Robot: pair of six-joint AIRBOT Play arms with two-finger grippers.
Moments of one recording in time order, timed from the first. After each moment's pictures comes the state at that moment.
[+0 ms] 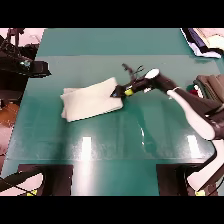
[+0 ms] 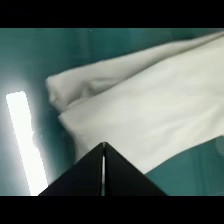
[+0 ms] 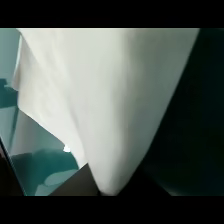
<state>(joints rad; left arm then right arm) 0.02 -1.23 1.48 1.24 -1.27 -1.40 0.30 -1.80 1.48 -0.54 1.11 1.13</state>
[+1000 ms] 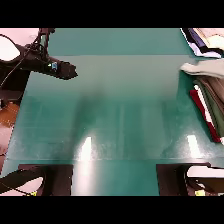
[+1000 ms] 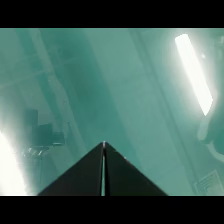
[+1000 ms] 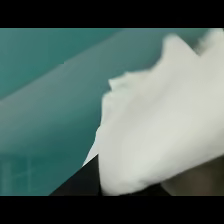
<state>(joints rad) -0.24 -1.24 1.48 1.18 -1.18 -1.44 -0.68 -1.49 1.59 -0.81 1.00 1.17</state>
